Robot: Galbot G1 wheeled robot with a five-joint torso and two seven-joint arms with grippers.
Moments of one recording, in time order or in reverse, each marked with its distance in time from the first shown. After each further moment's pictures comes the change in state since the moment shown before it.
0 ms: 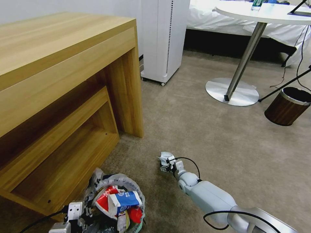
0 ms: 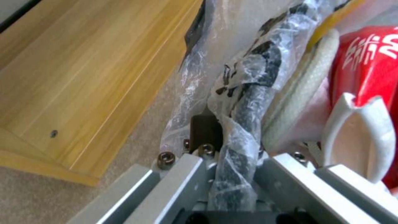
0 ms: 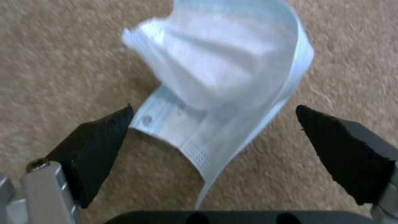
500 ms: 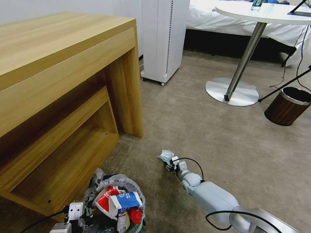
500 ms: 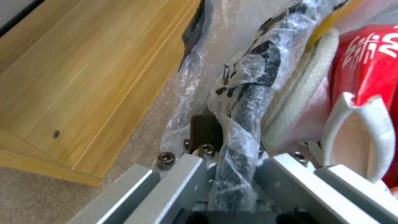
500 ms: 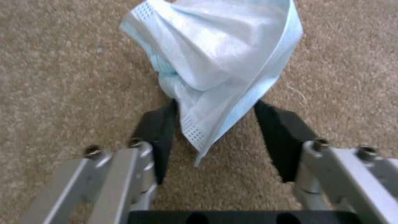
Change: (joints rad) left arm 0.004 -0.006 0.004 0.008 0.026 -0.005 0.008; right arm 0.000 -0.017 0.016 -0.009 0.009 0.022 -0.021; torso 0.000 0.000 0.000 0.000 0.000
